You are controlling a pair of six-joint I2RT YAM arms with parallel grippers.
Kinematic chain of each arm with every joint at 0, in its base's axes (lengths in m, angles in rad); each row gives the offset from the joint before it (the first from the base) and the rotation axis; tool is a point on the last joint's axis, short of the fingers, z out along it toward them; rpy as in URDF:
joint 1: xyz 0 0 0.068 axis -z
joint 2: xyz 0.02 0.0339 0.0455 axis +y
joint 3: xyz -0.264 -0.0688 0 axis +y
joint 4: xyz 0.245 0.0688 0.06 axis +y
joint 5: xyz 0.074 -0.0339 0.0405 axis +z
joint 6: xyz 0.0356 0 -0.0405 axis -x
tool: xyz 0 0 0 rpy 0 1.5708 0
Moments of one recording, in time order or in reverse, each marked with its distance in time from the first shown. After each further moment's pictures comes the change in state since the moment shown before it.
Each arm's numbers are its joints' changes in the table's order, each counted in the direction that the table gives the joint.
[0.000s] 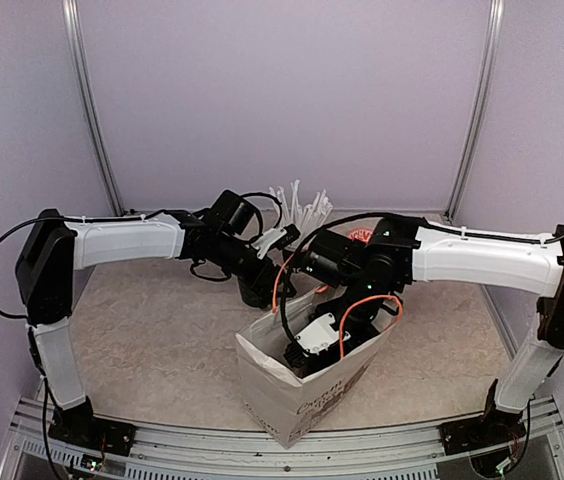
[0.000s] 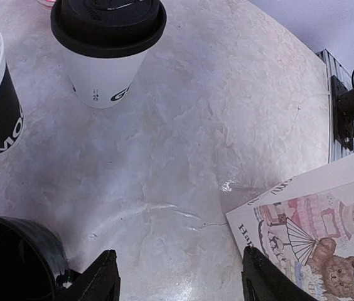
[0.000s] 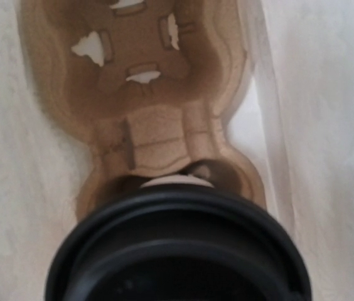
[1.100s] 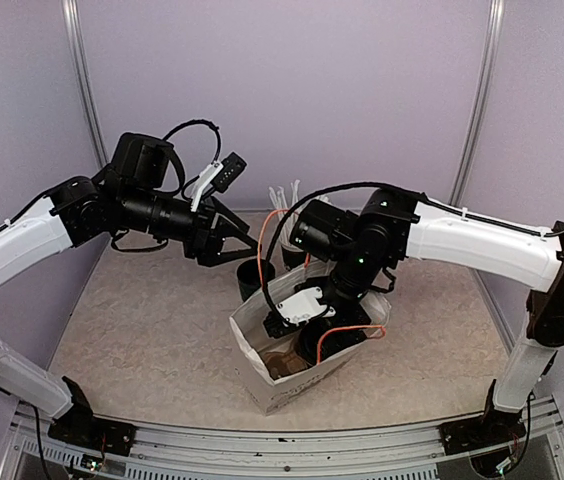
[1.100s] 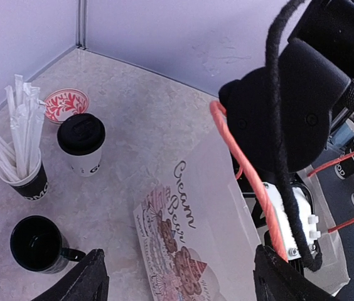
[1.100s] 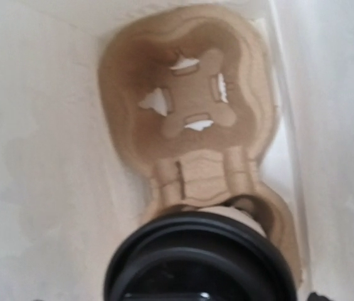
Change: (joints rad) left arm 0.030 -0.553 0.042 0.159 -0.004 0.056; right arm -0.001 0.055 -0.225 0.092 0.013 -0.146
